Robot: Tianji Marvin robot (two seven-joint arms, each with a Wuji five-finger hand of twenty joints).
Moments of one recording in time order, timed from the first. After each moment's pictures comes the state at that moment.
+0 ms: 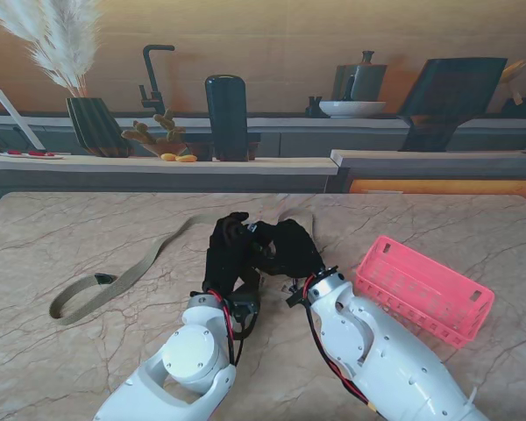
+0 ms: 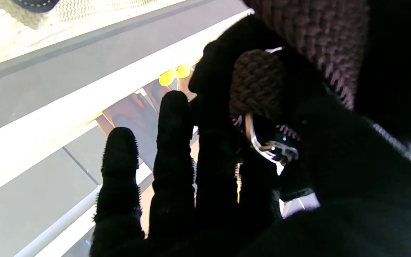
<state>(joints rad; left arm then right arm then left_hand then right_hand) 1.52 -1.37 -0.94 -1.62 -0.34 -0.14 0.55 -1.31 -1.21 0.90 -1.32 -0.66 -0.34 -0.49 1.18 -0.15 0.04 -0.07 0.20 0.13 0.85 0.44 0.68 0.12 0.48 0.43 0.53 0.20 0.44 0.39 0.30 0.21 0.88 0.42 0.64 -0.67 0.78 -0.22 0.65 -0.16 0.93 0.30 1.04 -0.04 0.64 0.37 0.81 0.01 0.66 0.64 0.34 0.23 0.86 0.55</state>
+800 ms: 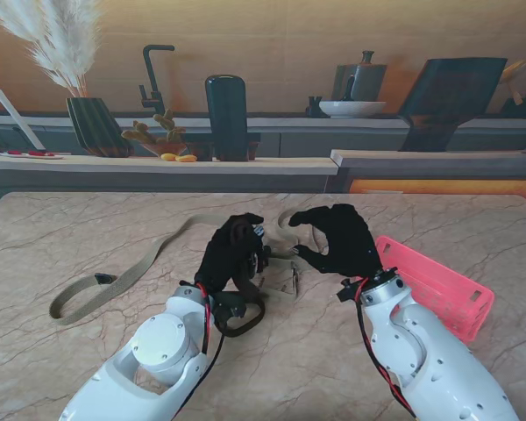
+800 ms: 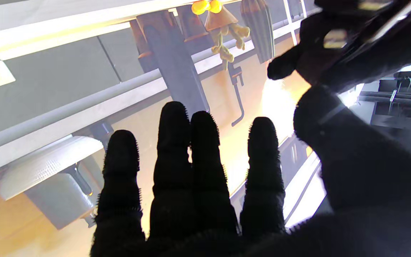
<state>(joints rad) 1.53 -1.28 -1.02 -1.68 -0.37 -0.04 0.25 -1.53 -1.14 1.21 -1.53 -0.93 -0.40 -0.57 1.08 -0.23 0.12 -0.07 0.36 0.10 0.81 0.50 0.93 0.12 0.93 0.95 1.04 0.23 1.08 0.70 0.63 0.33 1.33 0.51 0.51 -0.60 0.84 -0.09 0.54 -0.23 0.70 0.57 0.76 0.07 0.58 0.37 0.71 0.03 0.59 0.63 0.32 0.21 0.81 0.59</state>
